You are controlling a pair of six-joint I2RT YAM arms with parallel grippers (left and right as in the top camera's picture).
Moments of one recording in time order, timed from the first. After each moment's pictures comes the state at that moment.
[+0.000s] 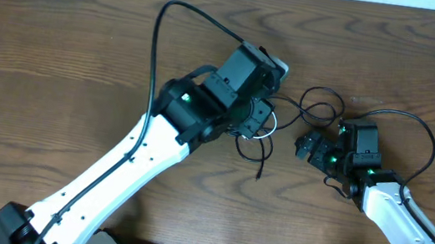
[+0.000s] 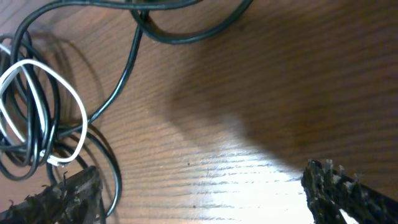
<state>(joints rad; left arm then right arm) -0.70 1.52 1.51 -0.92 0.02 -0.09 0.18 1.39 0.57 -0.21 -0.18 0.62</state>
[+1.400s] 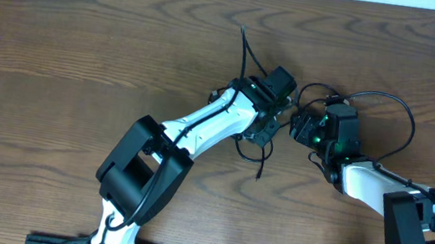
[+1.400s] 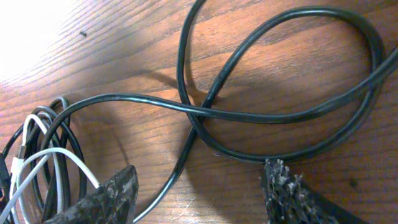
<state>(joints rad) -0.70 2.03 1.48 -0.83 0.04 -0.09 0.25 1.70 0.60 0.31 -0.12 0.62</state>
